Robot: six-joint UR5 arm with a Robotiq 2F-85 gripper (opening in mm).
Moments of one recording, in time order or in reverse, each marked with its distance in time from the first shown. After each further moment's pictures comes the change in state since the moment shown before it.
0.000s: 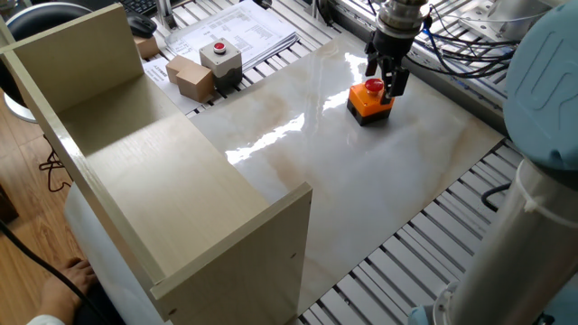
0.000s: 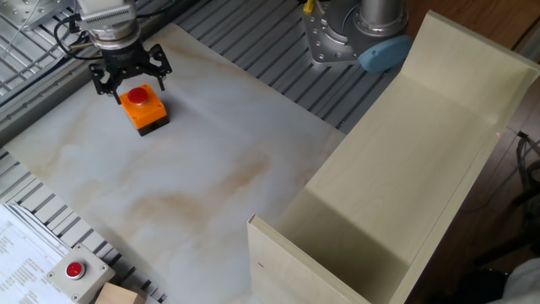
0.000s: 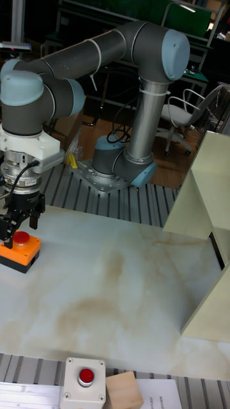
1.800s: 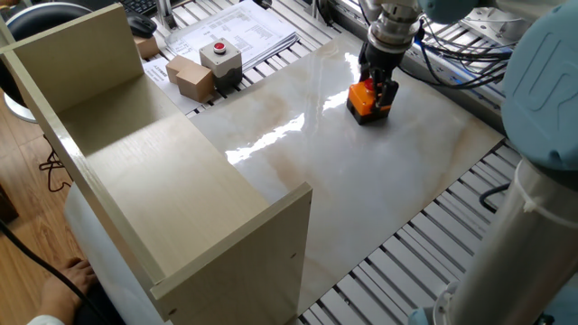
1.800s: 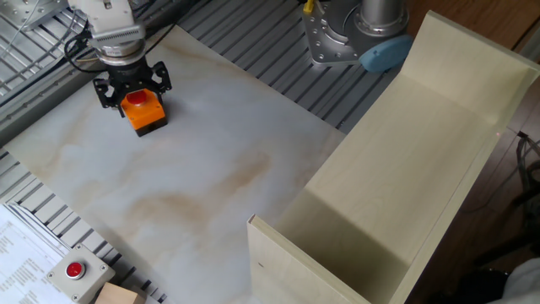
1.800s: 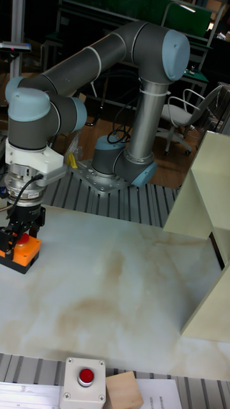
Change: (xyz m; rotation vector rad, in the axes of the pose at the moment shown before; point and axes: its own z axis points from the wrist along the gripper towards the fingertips) arm -0.009 -0.012 0.030 0.053 -0.009 0.010
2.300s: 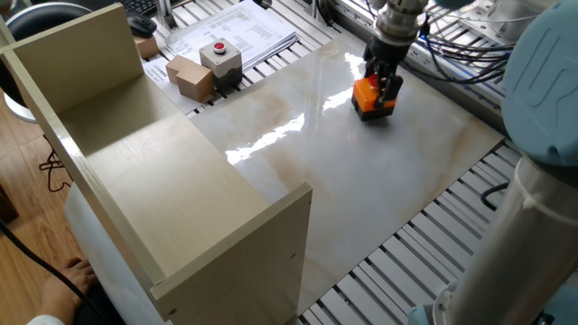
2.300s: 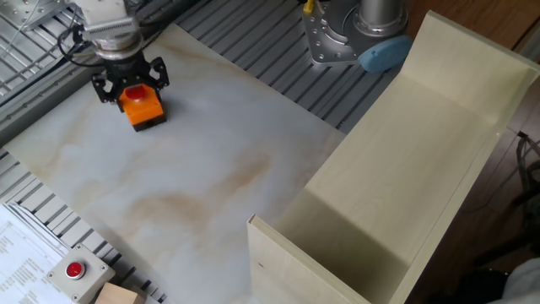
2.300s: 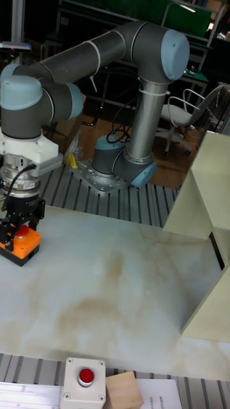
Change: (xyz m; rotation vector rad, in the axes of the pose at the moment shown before) arm 0.006 0.011 -0.028 -0.054 -0.002 0.057
